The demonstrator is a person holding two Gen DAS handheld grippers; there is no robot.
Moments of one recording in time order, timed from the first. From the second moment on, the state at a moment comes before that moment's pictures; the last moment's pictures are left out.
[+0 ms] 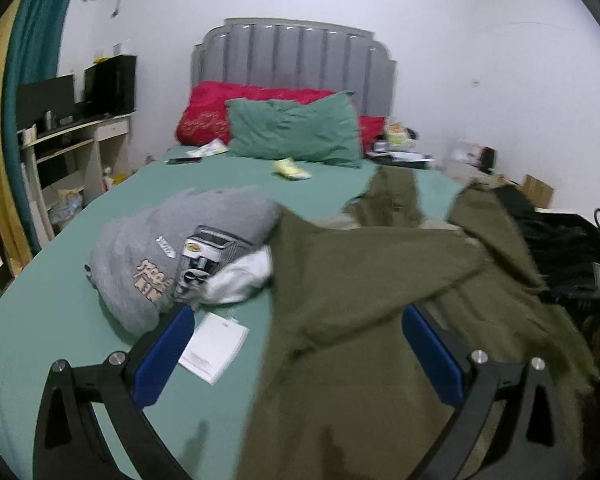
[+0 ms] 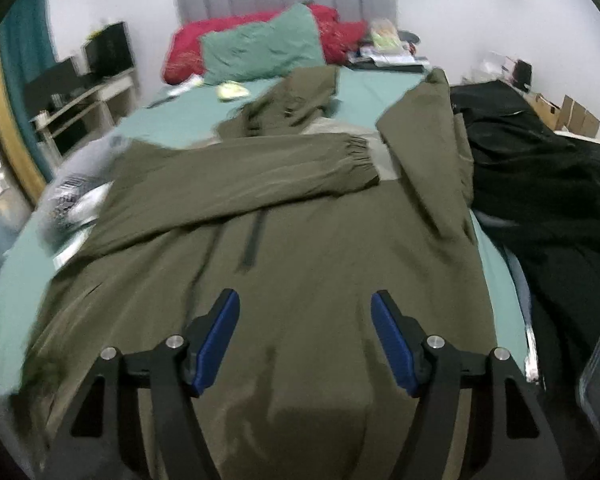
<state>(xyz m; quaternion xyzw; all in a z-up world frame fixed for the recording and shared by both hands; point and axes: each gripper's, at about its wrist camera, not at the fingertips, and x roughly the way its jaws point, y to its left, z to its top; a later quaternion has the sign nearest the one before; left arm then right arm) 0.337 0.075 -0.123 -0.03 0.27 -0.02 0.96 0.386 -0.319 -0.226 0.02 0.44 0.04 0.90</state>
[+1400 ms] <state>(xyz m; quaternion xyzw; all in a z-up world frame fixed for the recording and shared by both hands) 0.414 0.136 -0.207 -0.02 0.37 0.05 0.93 0.671 -0.356 -0.308 -0.26 0.50 -0.07 0.82</state>
